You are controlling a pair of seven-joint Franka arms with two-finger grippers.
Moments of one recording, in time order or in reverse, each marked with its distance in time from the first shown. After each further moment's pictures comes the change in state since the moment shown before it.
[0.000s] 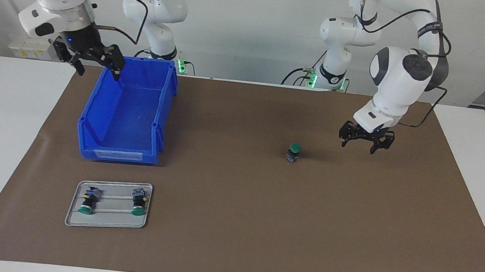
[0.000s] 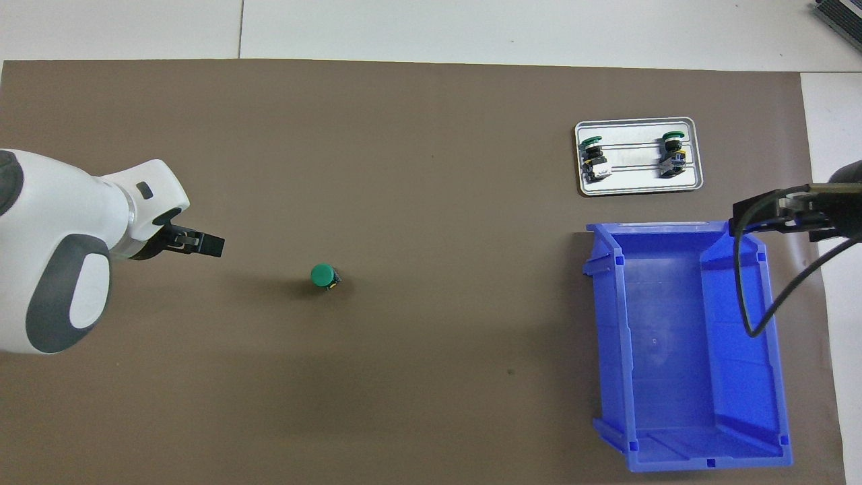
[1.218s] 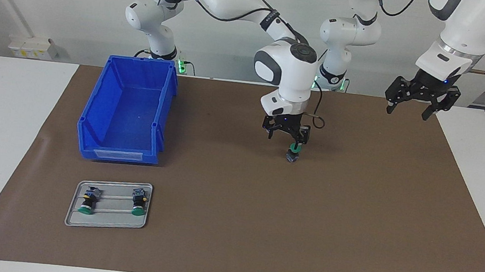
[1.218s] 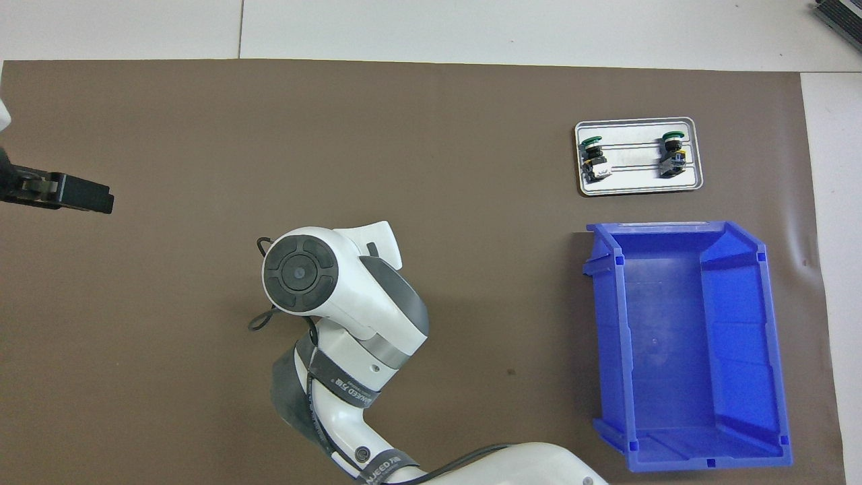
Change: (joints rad) left arm 0.054 0.013 0.002 0.470 0.000 -0.429 -0.003; right arm 0.684 0.655 0.025 0.251 0.001 0.569 1.151
